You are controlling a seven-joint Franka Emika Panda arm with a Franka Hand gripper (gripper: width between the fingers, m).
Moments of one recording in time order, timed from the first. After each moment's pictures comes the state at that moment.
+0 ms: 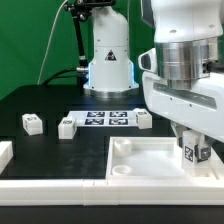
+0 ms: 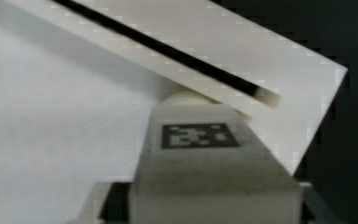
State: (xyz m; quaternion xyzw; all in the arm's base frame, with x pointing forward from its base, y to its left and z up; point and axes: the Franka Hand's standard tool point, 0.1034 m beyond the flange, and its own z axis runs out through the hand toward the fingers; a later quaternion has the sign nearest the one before) arm 0.640 0.109 0.063 -0.81 0.58 0.02 0.05
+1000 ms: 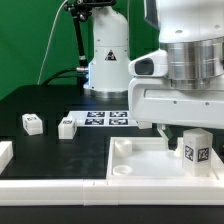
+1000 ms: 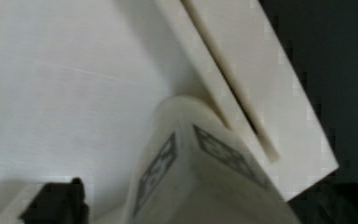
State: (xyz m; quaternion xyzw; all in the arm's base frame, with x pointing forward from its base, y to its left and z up) arm 0.639 0.116 0.062 -0.97 0.25 0.00 0.05
